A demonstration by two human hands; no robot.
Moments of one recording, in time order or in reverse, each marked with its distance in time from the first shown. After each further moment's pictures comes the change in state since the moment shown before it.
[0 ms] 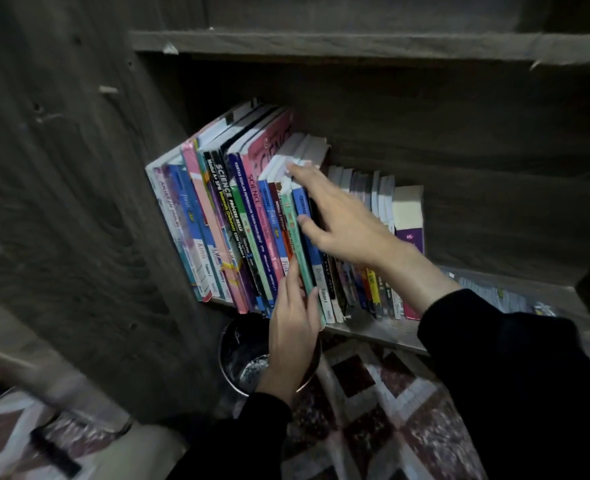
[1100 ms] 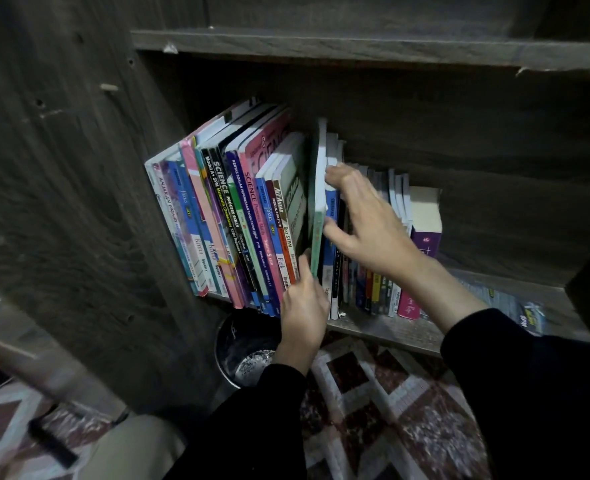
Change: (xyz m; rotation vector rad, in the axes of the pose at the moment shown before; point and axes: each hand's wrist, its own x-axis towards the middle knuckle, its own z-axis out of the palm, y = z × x) left_hand 0.026 0.037 0.003 0.136 -0.253 -0.343; right_hand -0.029 0.006 -0.014 -0.038 0.178 0.049
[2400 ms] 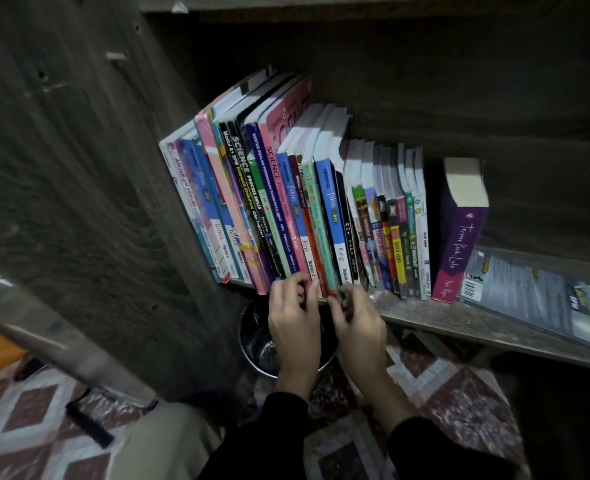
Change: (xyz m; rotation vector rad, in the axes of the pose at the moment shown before) left_hand -0.026 -0.069 0.006 -0.170 0.454 0.064; right_hand -0.118 -0.027 0.154 0.211 0.225 0.647
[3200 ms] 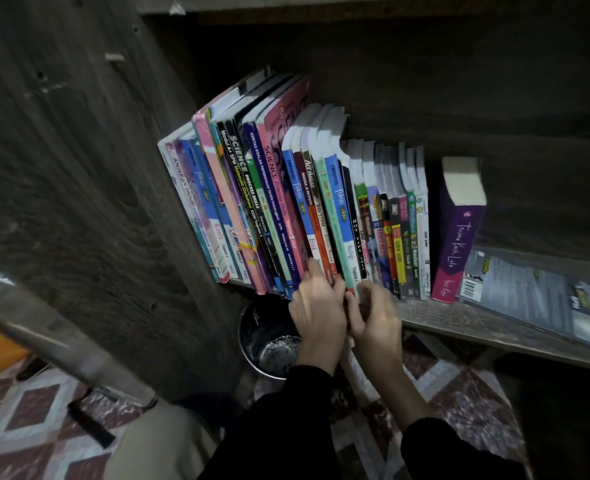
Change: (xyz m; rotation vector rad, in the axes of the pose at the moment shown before) left_hand 0.019 0.045 0.018 0.401 -0.469 -0.270; right_hand 0.006 0.019 -0.012 0.059 0.075 -0.009
